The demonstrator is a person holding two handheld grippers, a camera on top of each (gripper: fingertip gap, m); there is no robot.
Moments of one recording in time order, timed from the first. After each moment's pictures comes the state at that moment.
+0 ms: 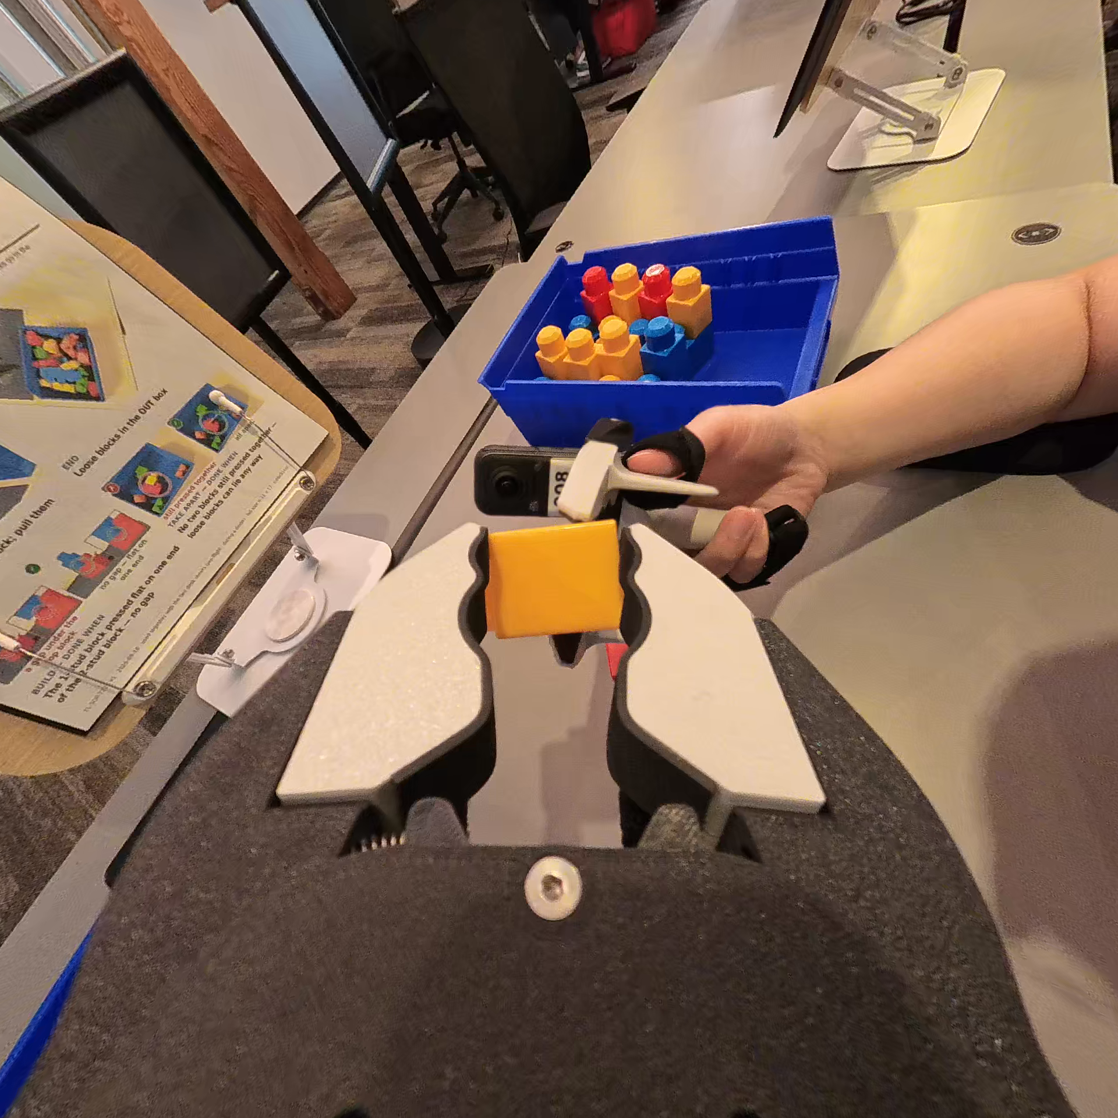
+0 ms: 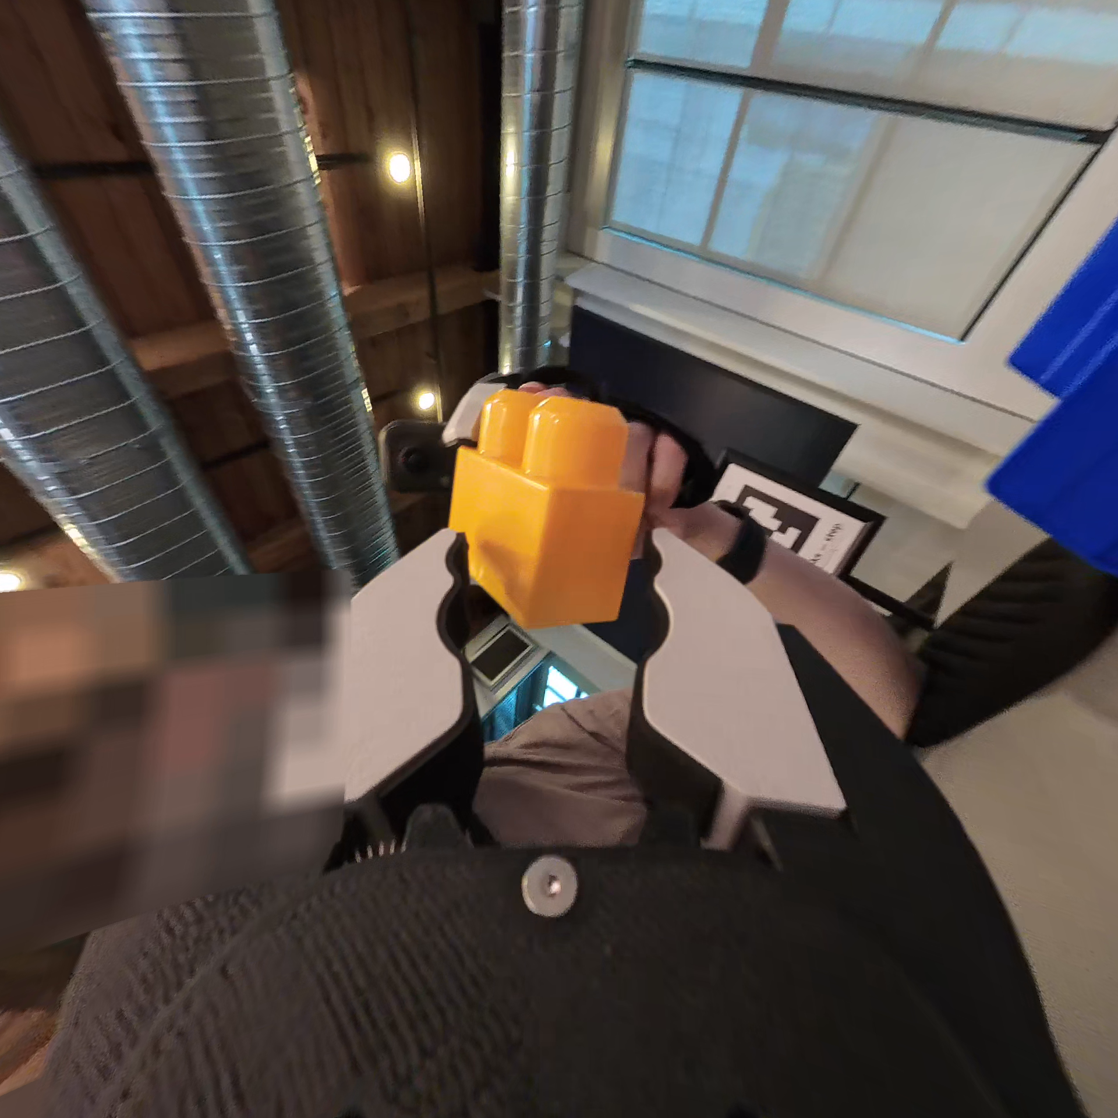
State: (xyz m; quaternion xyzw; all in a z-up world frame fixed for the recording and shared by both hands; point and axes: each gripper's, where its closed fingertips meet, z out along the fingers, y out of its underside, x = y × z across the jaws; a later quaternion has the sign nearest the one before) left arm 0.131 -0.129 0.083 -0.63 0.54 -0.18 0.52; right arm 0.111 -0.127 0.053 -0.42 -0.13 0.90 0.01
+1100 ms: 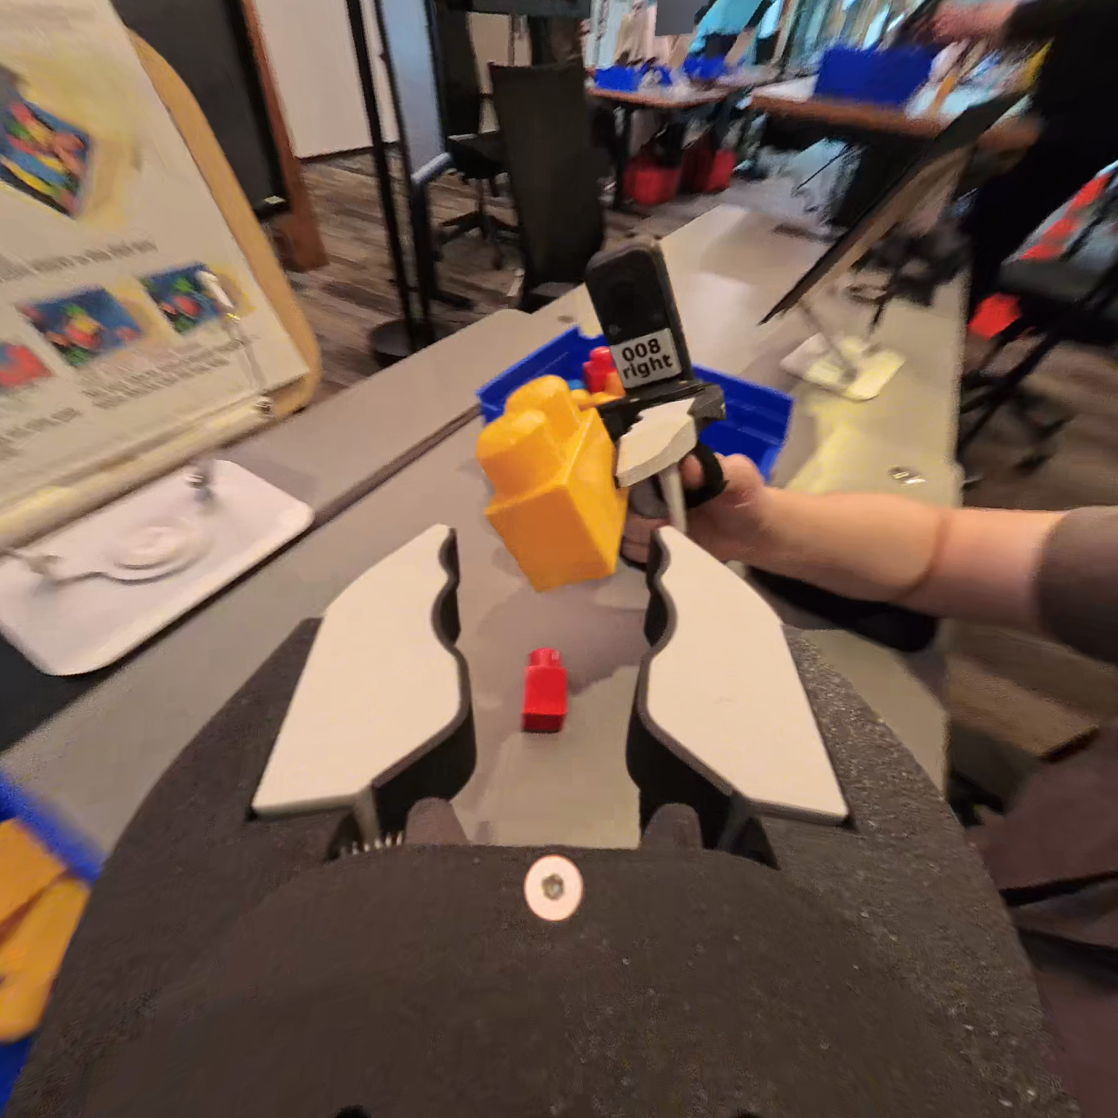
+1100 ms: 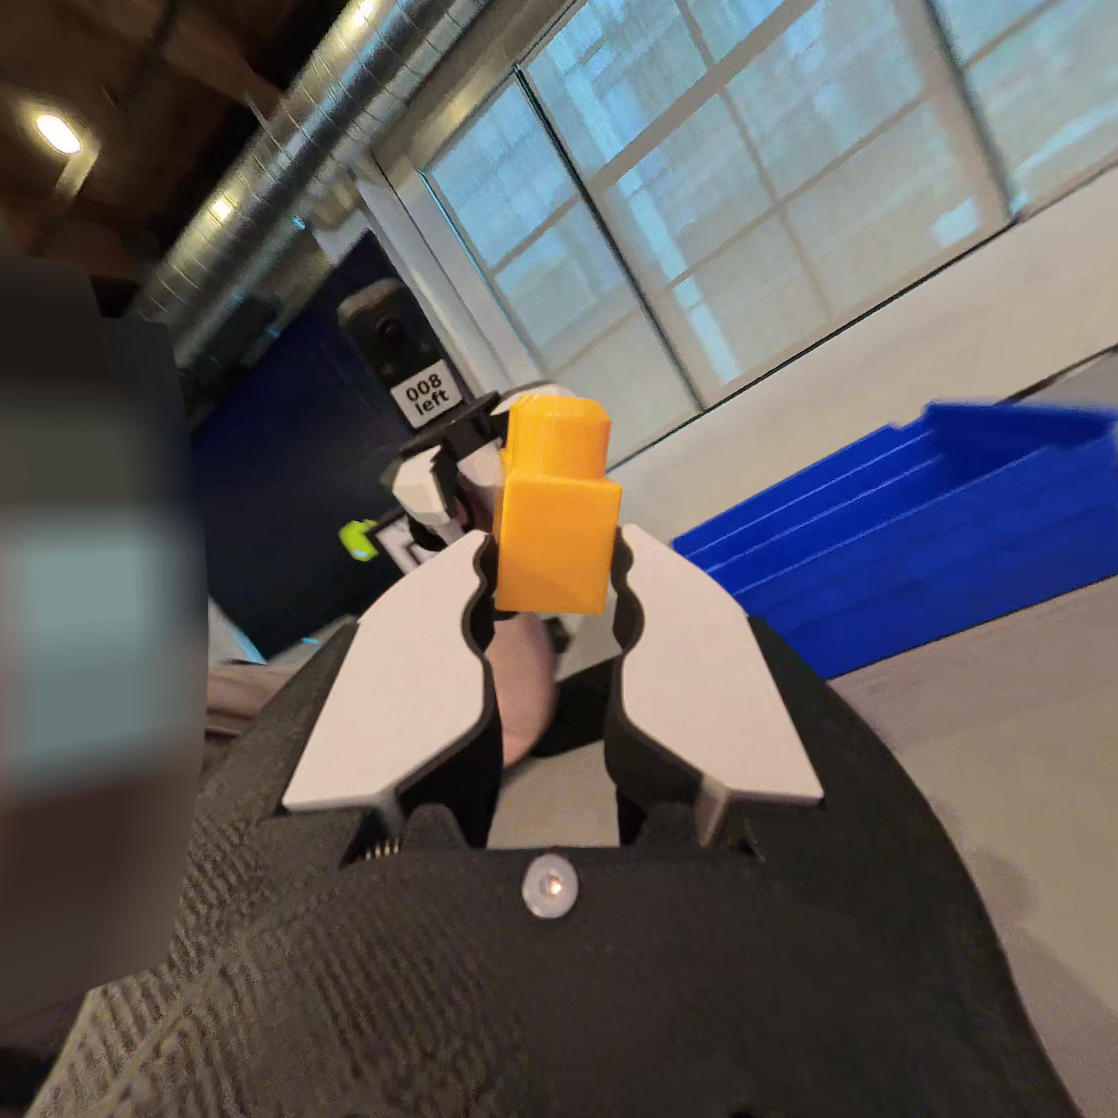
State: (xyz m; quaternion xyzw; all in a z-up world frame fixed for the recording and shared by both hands) left arm 0.115 -0.110 0.092 -0.70 0.39 -0.34 0.50; right arm 0.146 -0.097 0.072 -0.51 -0.29 0.71 0.38
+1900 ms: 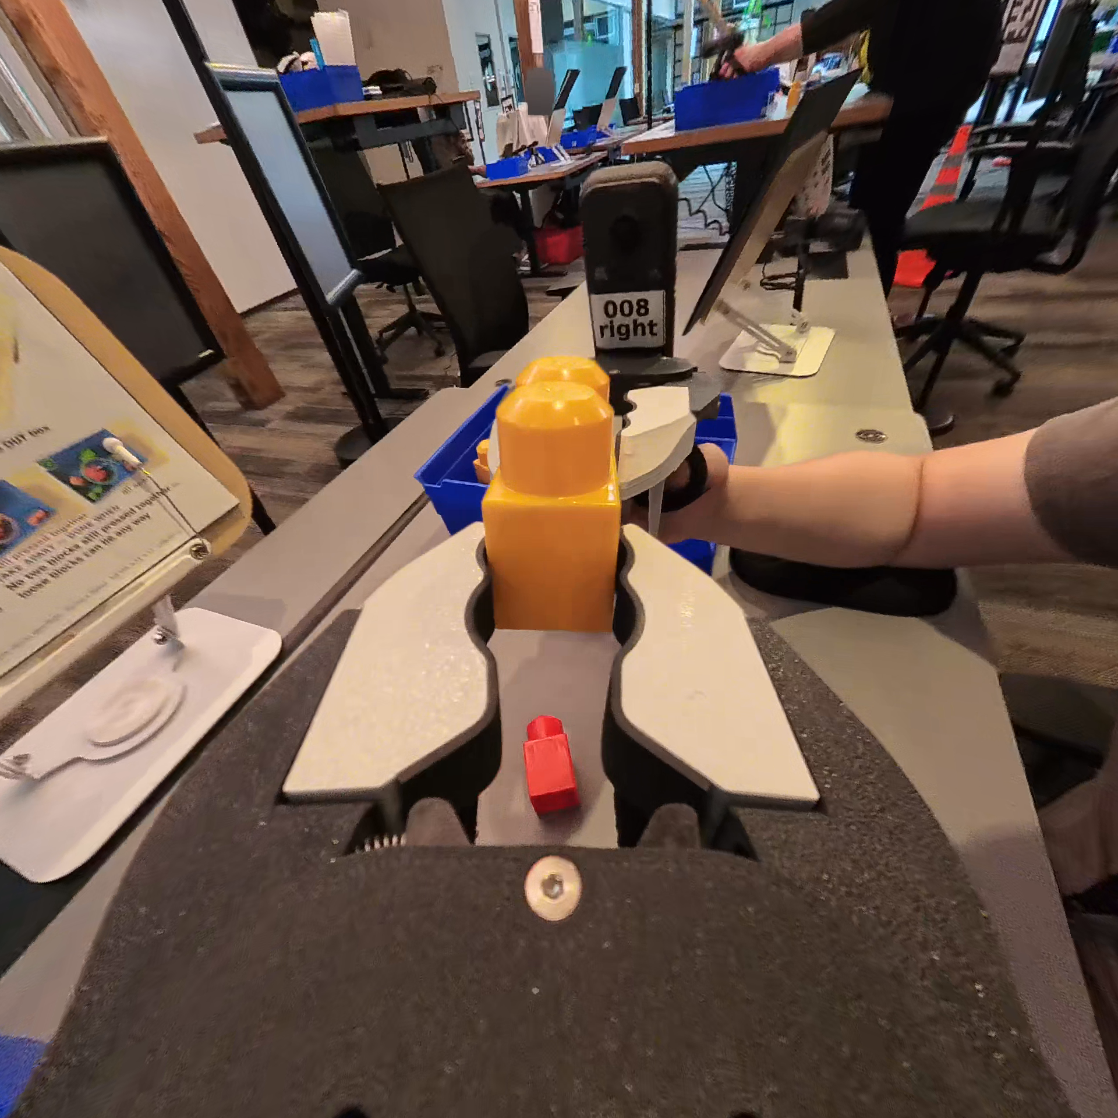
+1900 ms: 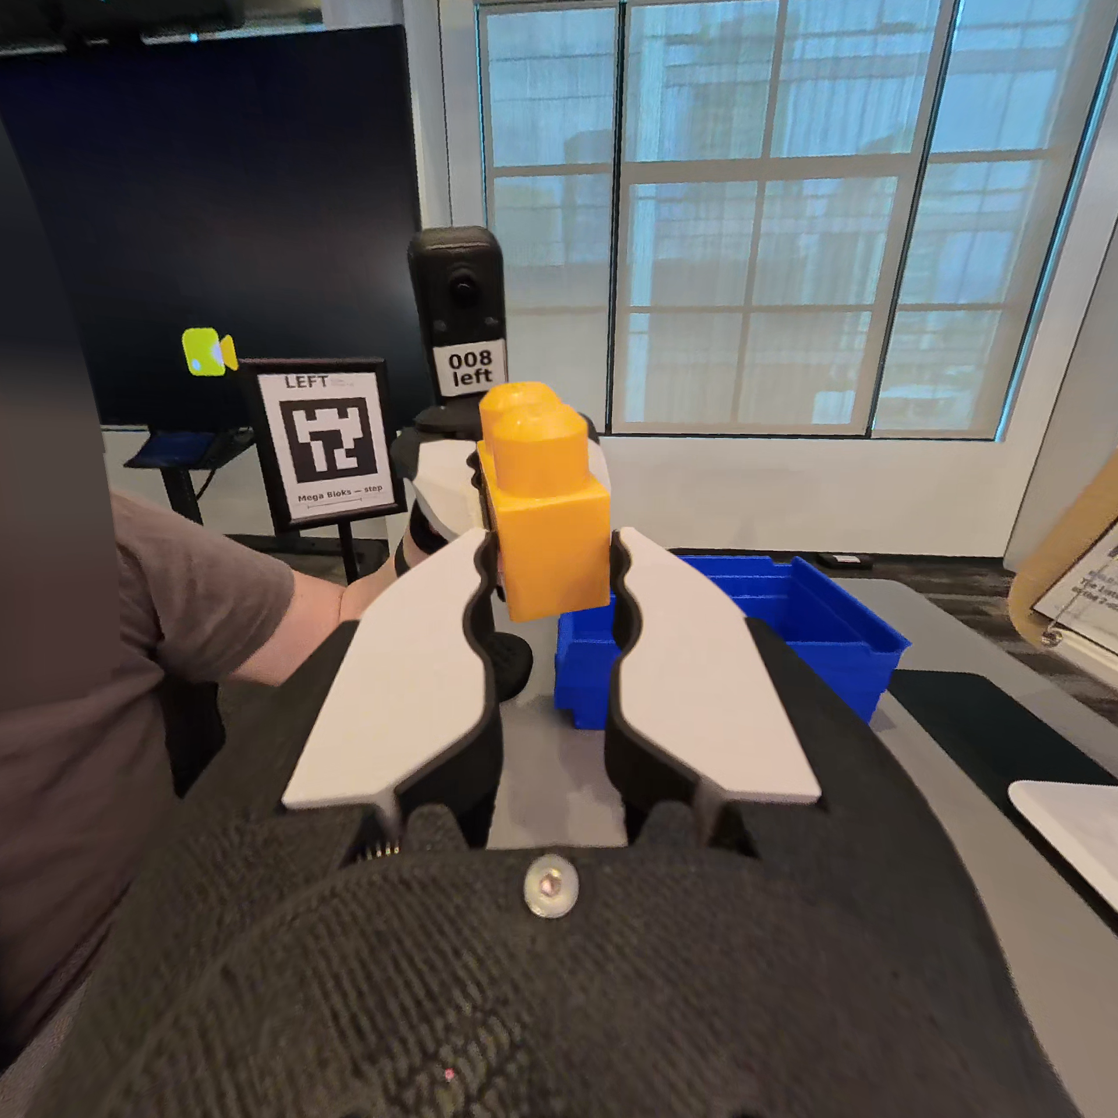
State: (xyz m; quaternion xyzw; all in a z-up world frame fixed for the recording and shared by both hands) left arm 0.155 -0.133 0.091 -0.60 0.48 -0.33 0.55; right arm 0.160 -0.127 0.100 -0.42 -0.45 0.57 0.55
